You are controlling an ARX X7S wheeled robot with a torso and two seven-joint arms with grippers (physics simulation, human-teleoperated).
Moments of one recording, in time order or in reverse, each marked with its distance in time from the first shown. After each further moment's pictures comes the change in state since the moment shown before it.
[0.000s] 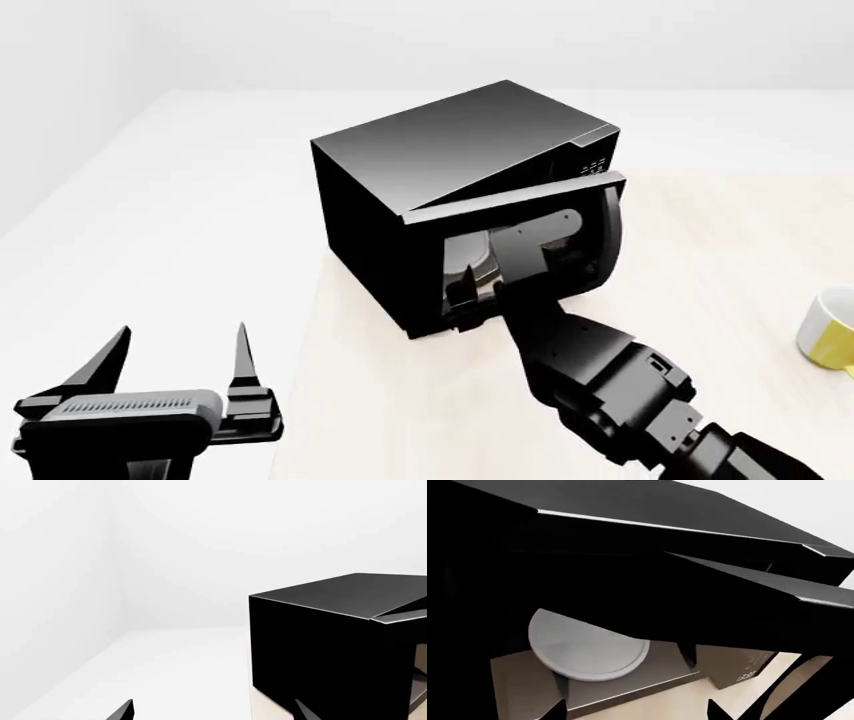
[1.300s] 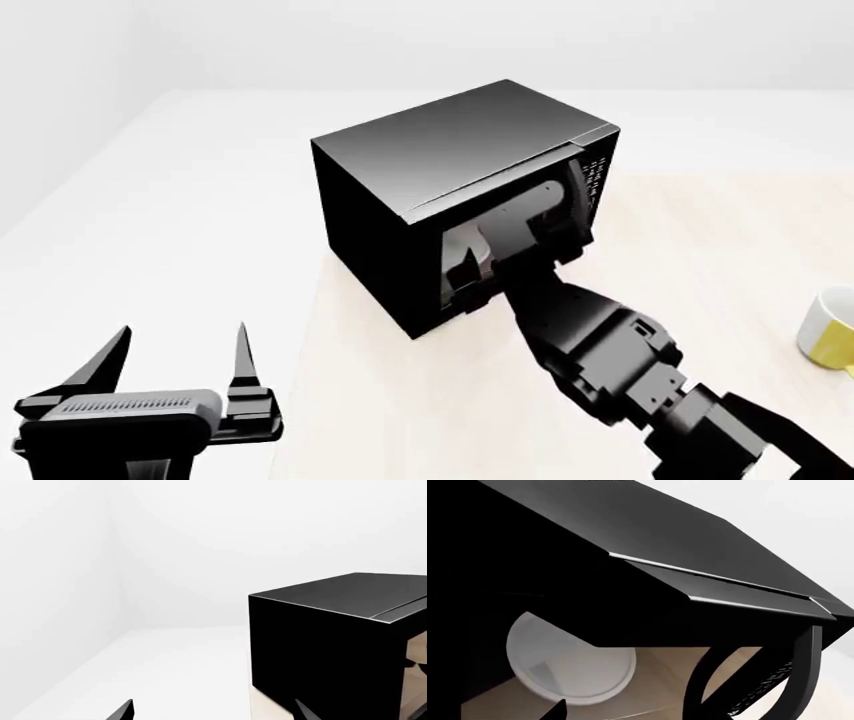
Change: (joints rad) left arm -0.002 -0.014 0.007 -0.002 -0.015 0.006 -0.014; right arm 0.125 -0.048 -0.090 0.182 -0.108 -0.019 -0.130
